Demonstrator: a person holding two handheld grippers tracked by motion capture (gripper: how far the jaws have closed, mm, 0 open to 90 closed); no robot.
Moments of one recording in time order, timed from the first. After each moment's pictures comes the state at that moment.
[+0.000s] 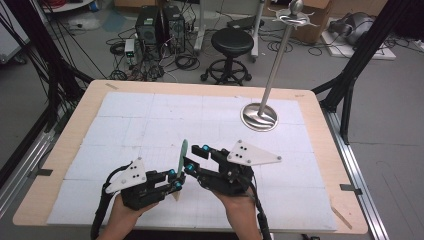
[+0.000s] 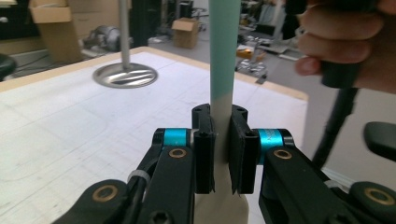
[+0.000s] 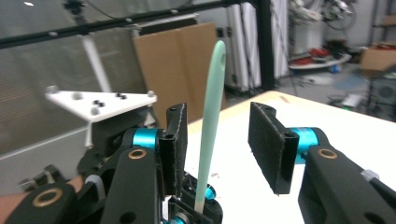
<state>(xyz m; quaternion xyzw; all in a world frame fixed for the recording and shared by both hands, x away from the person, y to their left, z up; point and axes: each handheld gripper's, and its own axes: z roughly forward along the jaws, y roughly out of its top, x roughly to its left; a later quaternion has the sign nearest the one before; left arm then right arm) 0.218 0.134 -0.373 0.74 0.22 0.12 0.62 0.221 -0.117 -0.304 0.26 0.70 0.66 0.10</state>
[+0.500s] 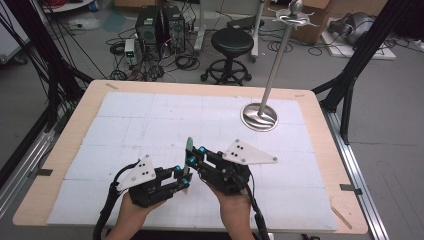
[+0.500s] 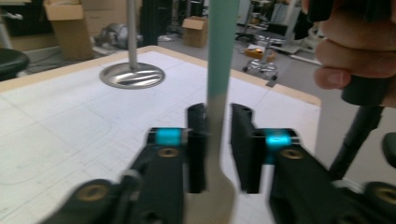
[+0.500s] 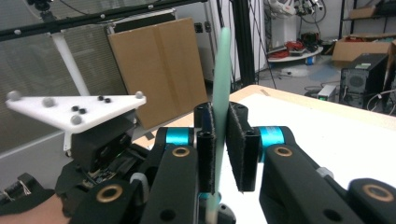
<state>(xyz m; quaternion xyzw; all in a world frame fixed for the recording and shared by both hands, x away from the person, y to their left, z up) 0.224 0.121 -0.371 0.74 0.23 0.11 0.62 0.221 -0.111 -0.303 0.29 0.70 0.65 0.12</state>
